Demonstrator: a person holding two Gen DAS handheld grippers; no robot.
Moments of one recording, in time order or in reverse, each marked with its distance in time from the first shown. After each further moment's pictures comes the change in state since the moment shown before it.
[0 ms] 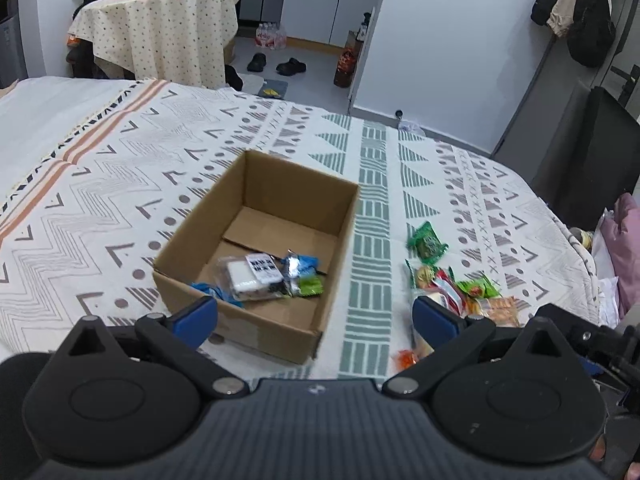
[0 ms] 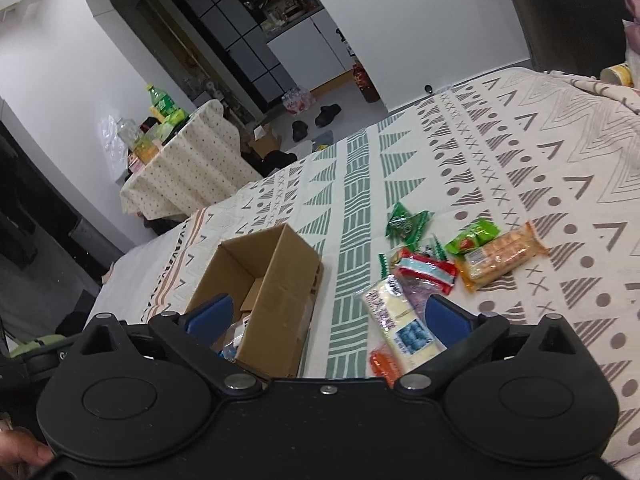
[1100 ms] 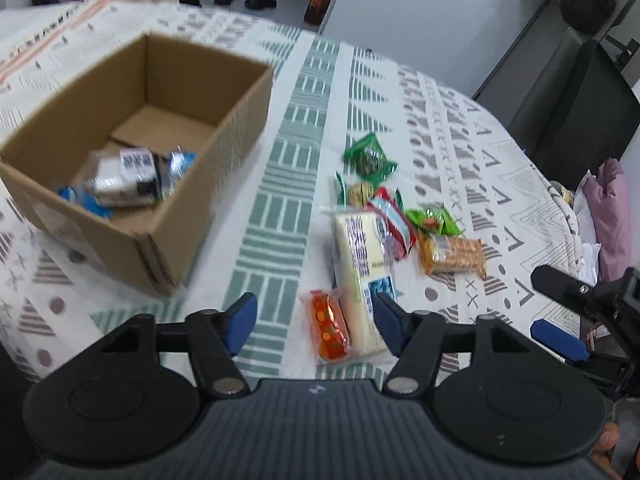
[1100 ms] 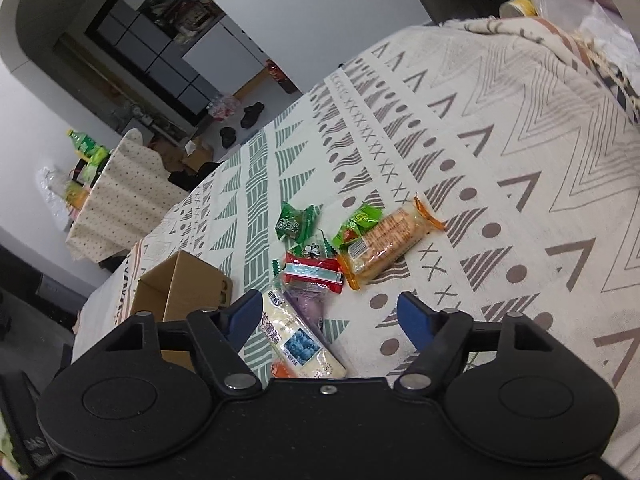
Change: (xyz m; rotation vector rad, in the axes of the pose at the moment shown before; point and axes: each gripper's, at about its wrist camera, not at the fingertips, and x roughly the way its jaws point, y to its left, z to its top) left arm 0.092 -0.063 -0.052 -0.059 0.177 -0.119; right arm 0.013 -0.097 0.006 0.228 0.035 -0.120
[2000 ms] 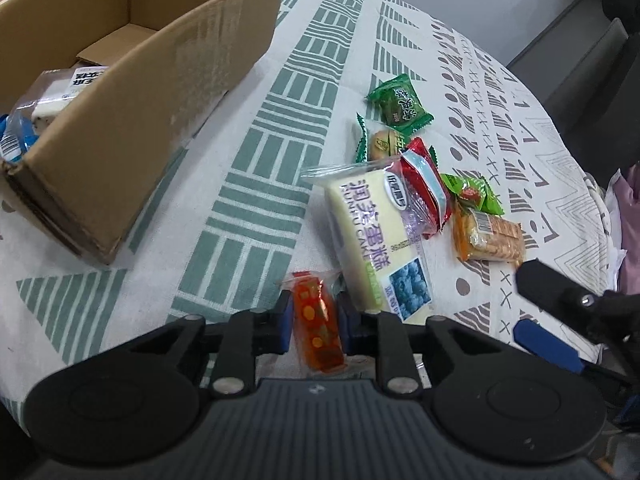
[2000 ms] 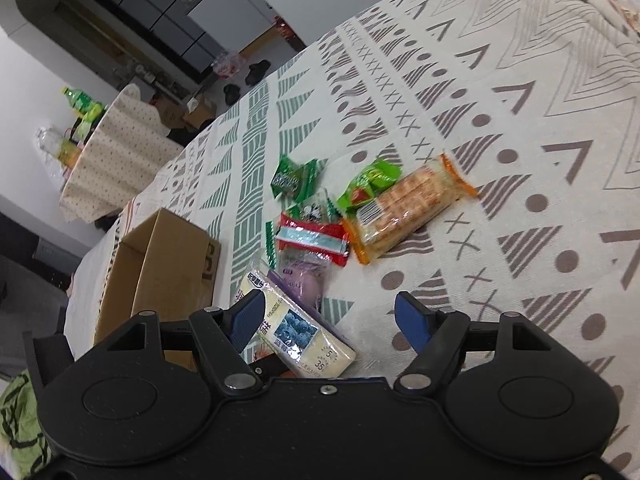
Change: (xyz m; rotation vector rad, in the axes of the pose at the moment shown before) left arm 0.071 0.003 -0.003 -0.094 0.122 0.007; right arm 0.053 0.004 -0.006 -0.062 0.130 0.009
